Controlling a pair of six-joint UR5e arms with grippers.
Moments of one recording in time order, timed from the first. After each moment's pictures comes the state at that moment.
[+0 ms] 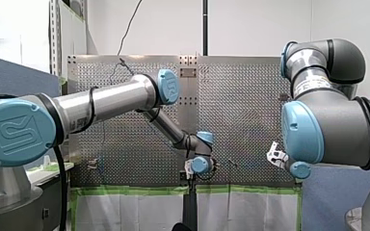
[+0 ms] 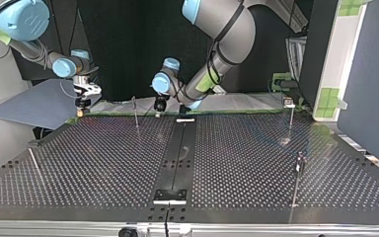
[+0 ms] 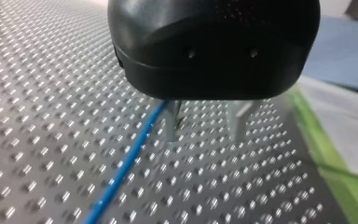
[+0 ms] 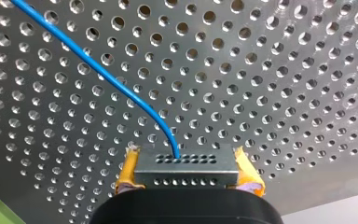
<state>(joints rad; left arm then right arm) -0.66 -2.84 -0.92 -2.74 -1.83 -1.79 1.56 -0.54 1.54 -0.99 1.32 1.94</state>
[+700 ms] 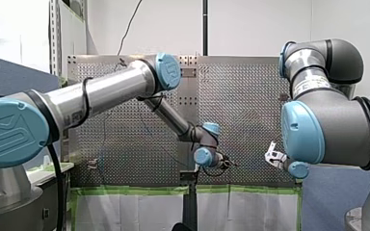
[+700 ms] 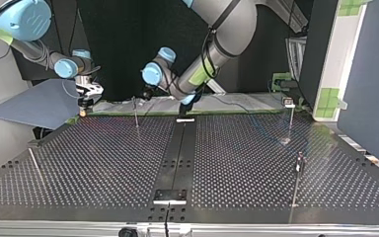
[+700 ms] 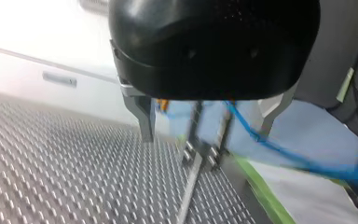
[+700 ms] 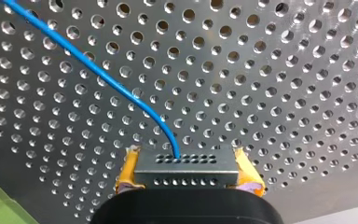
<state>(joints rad) -0.72 -2.72 -1.05 -2.78 -1.67 -1.65 1.58 -0.54 1.54 -0.97 1.32 1.94</state>
